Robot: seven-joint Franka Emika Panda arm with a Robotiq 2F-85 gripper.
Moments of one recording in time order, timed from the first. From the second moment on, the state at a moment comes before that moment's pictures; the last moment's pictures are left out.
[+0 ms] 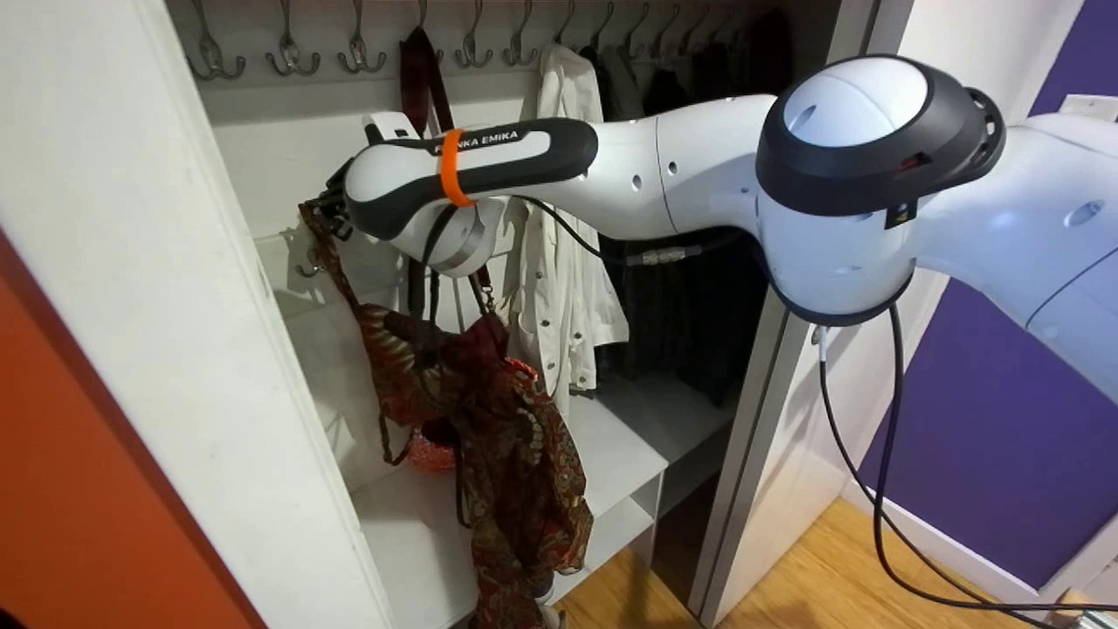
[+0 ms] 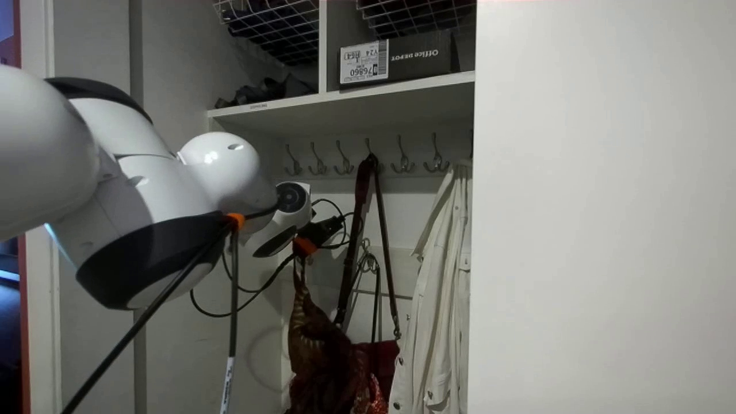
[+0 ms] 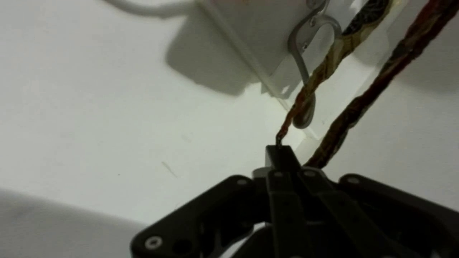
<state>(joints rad) -0.24 1.24 1.02 -1.11 -0.20 3.19 -1.51</state>
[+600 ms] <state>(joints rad) -0.15 1.31 1.02 -0.93 -0.20 3.10 -1.62</state>
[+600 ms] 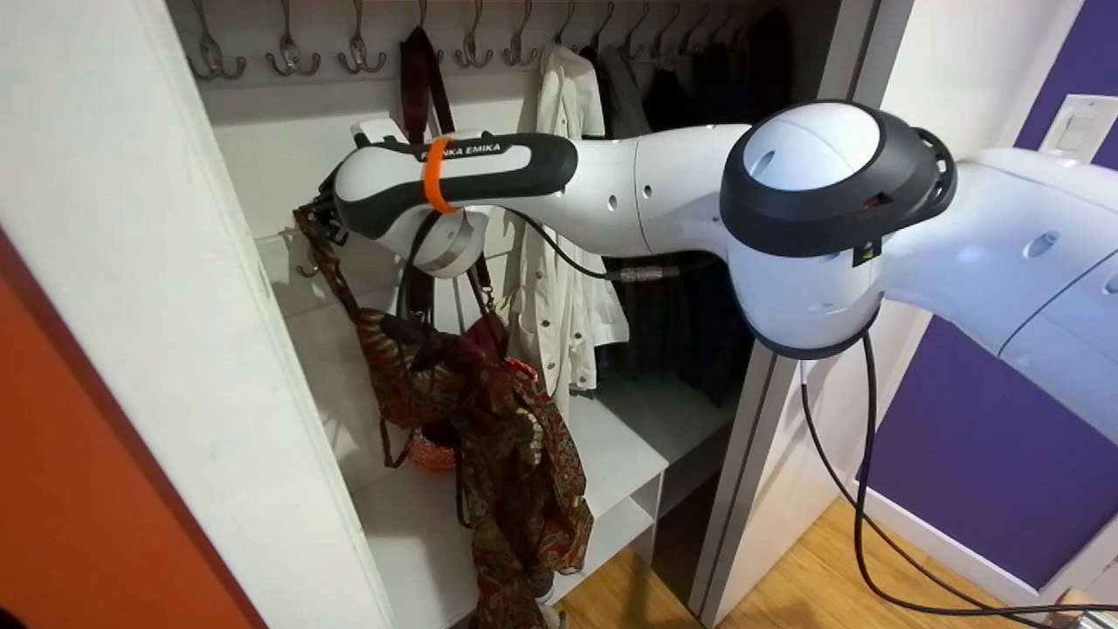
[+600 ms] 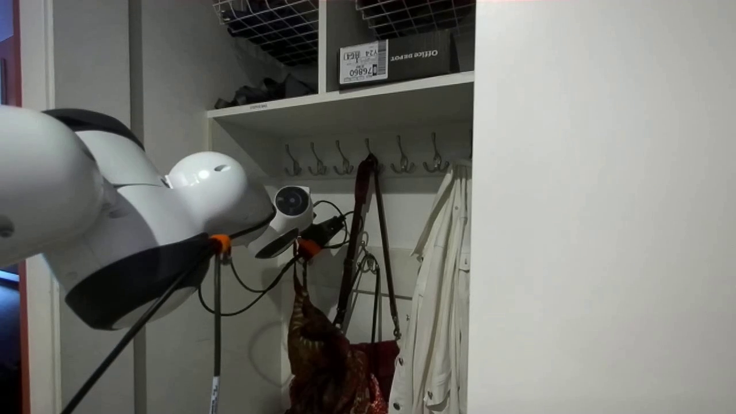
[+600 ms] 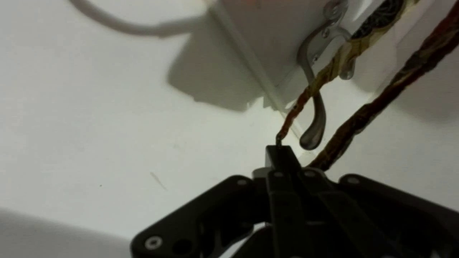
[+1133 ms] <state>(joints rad) -0.10 1.34 1.02 -0.81 -0.20 3.00 -1.68</state>
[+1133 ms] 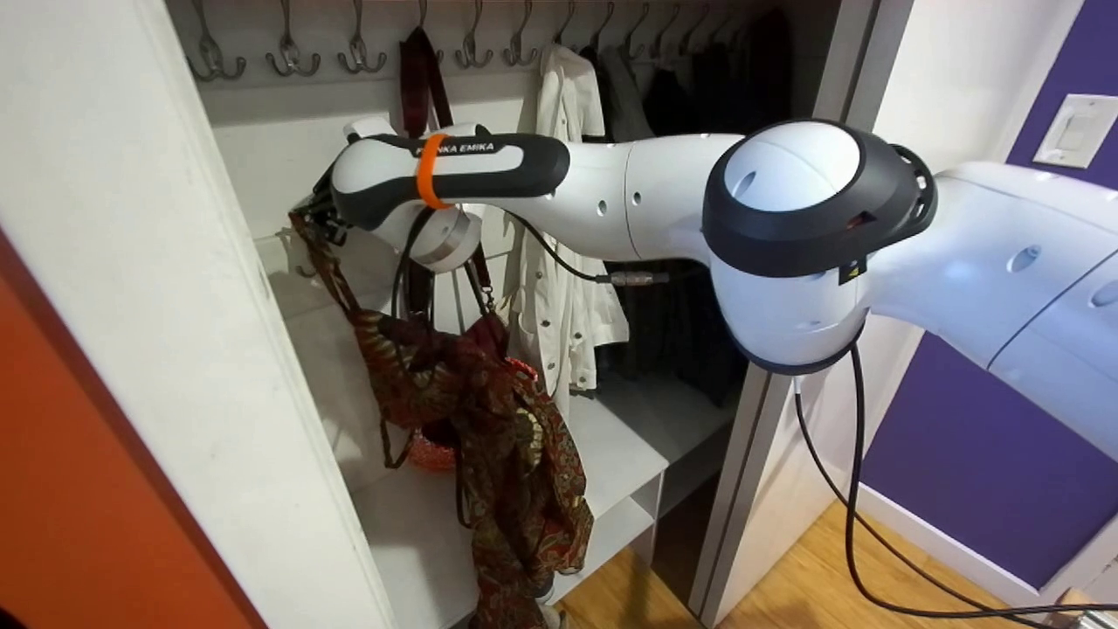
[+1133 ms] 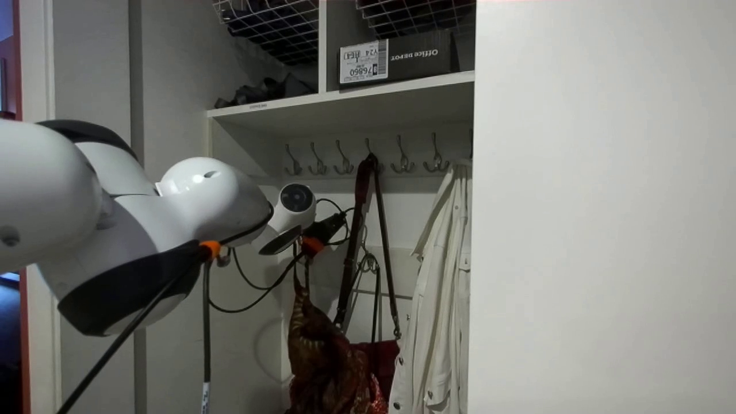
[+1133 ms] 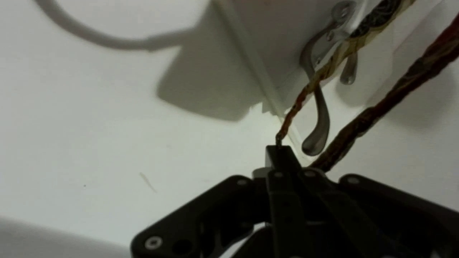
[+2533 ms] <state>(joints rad) -0.06 1.32 0.97 -0.71 -0.20 2.82 -1.62</state>
